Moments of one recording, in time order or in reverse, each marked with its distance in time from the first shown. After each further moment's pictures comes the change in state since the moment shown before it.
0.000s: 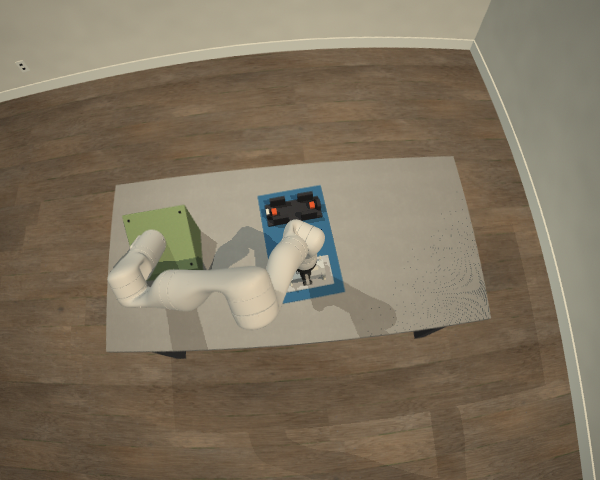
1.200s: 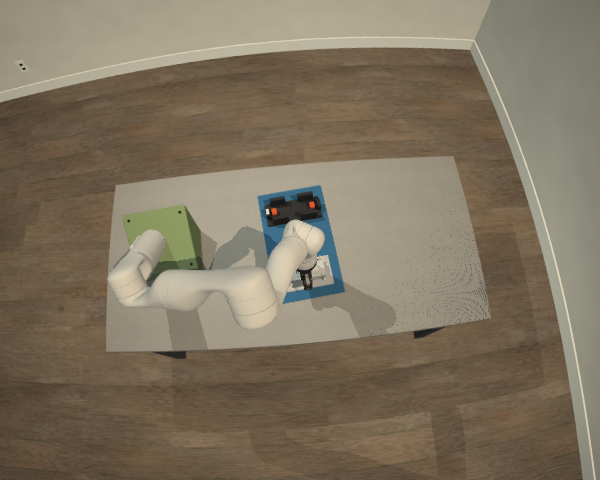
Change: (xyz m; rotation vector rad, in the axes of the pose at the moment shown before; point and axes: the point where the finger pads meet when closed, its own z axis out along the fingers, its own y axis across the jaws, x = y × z) arm 0.000 0.000 0.001 0.000 -0.001 0.000
